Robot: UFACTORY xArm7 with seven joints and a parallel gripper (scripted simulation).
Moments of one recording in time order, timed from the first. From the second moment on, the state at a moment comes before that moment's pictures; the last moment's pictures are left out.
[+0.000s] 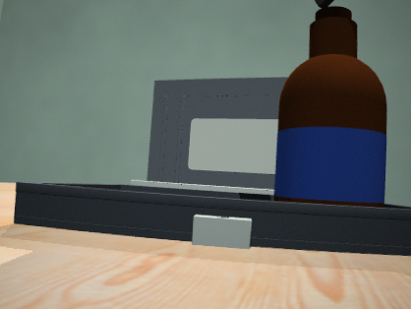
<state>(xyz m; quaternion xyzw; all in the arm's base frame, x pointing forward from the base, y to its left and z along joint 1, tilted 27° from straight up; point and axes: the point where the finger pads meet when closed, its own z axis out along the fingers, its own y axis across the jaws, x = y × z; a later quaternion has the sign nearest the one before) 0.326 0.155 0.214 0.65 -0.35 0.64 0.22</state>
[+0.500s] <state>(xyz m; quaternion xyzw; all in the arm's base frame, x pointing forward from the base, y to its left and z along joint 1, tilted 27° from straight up) 0.317 0.161 0.236 0.65 -0.35 0.64 0.22</state>
